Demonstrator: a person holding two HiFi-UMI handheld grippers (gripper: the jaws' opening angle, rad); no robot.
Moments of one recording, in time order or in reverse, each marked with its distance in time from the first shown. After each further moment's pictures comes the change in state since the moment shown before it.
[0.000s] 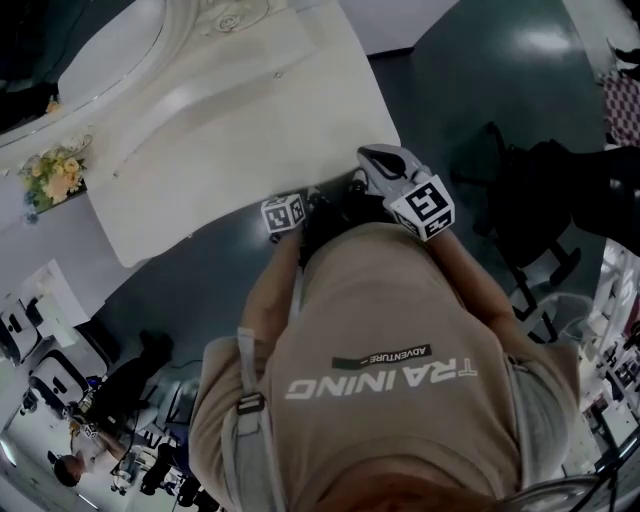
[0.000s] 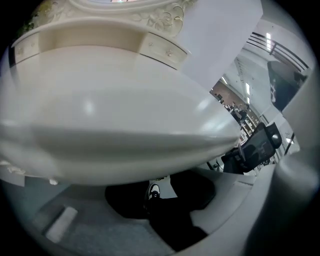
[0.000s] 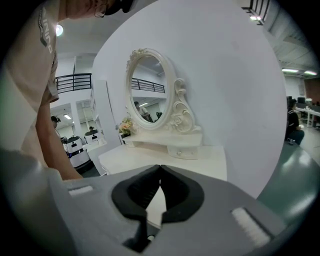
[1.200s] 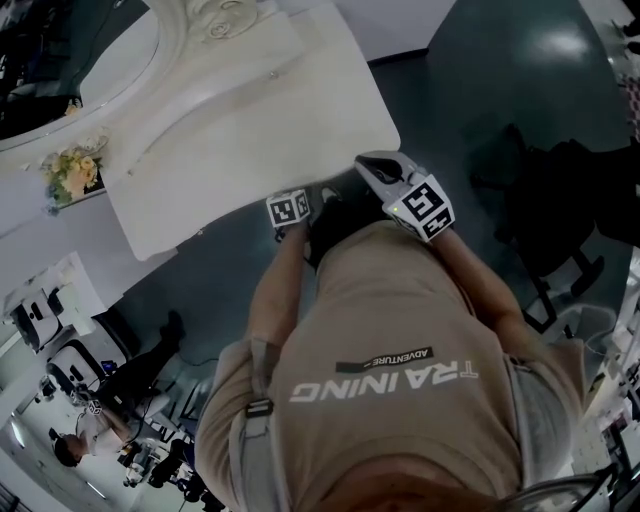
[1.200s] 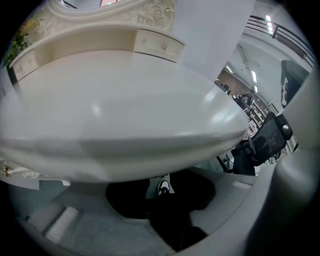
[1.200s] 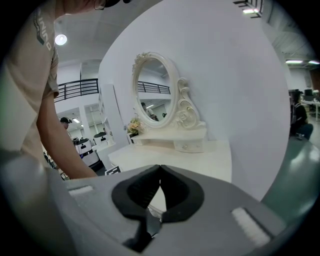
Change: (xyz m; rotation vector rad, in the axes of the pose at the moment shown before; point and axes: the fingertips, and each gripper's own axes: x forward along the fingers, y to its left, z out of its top) left arm 0.009 -0.013 -0.012 0.048 0.056 0.113; right arm -0.033 0.002 -0.042 0.016 -0.013 0.101
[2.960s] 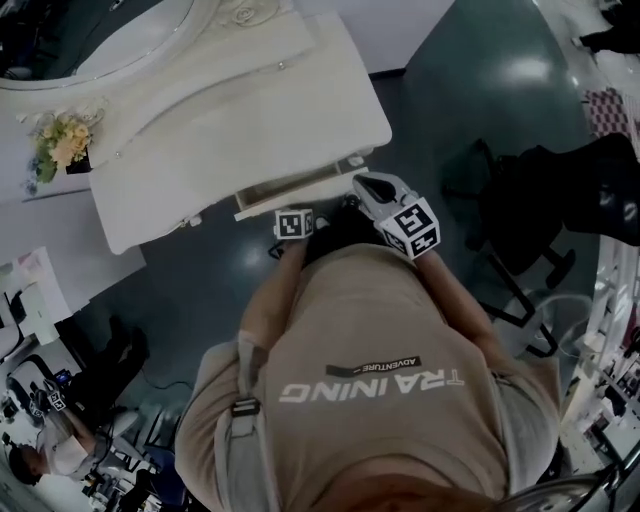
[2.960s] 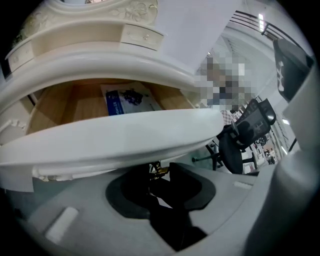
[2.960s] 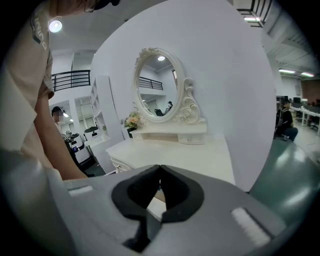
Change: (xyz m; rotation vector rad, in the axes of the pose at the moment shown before) left arm -0.055 -0.012 -0.106 0.080 0.080 -0.132; right arm -0.010 0.122 -0.019 0.011 0.051 -0.133
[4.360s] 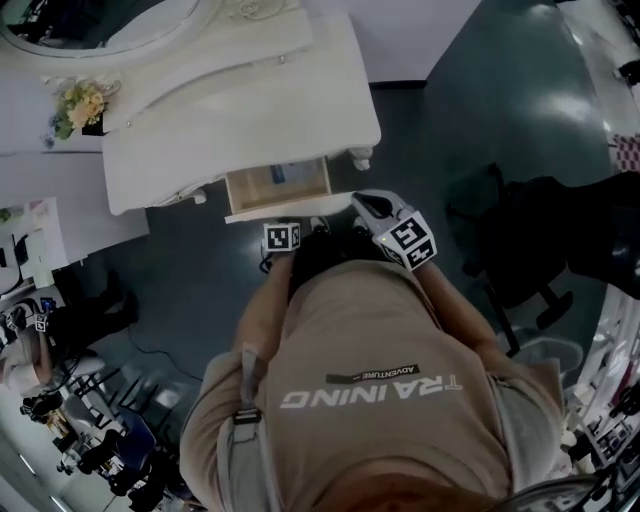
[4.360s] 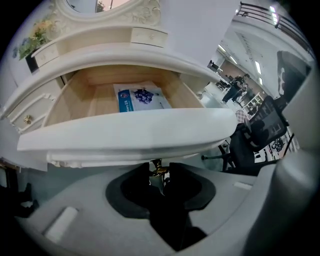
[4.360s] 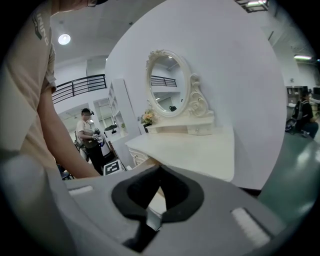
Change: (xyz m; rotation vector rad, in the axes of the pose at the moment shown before) left arm 0.003 -0.049 -0.071 -0.101 0.031 0.177; right arm -0.079 -0.031 -0.065 -0.032 0.036 0.220
